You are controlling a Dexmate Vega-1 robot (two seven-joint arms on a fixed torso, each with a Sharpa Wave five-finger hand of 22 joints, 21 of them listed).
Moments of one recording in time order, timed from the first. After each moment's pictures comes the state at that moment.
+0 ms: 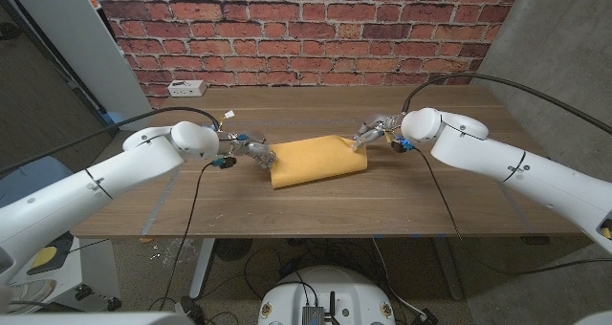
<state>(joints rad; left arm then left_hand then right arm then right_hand) 0.71 1.05 0.58 -2.01 -0.22 0.56 -0.32 0.94 0.16 0.66 -0.11 0.47 0.87 0.21 0.85 0.87 0.62 0.11 0.24 0.23 0.60 0.07 0.20 0.18 0.35 0.09 0.70 0.26 -0.48 -0.89 -0.85 -2.04 -0.09 -0.77 0.34 0.94 0.09 0.32 -0.11 0.20 0.89 0.03 0.23 0.29 0.39 -0.01 0.21 0.25 0.24 -0.04 0.26 0.38 0.24 0.16 0.27 0.18</state>
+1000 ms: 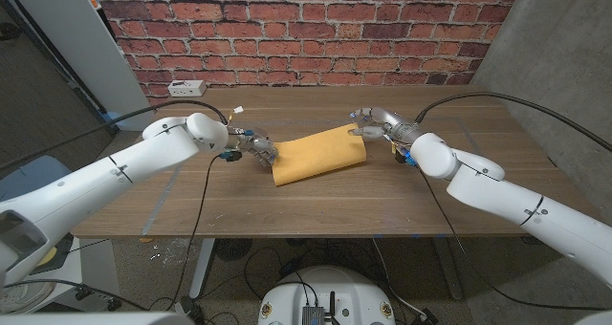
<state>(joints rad) 0.57 0.98 0.70 -1.95 -0.15 0.67 -0.35 0.92 0.16 0.67 -0.11 0.50 0.83 0.20 0.87 0.92 0.63 0.10 0.23 0.24 0.60 0.07 0.20 0.18 0.35 0.10 0.74 0.27 -0.85 -0.91 -0.63 -2.06 -0.16 -0.38 -0.15 0.83 0.04 0.35 -0.15 0.24 0.51 -0.06 0.29 0.20 0.36 -0.05 0.29 0.26 0.44 -0.04 0.30 0.40 0.45 0.11 0.29 0.19</state>
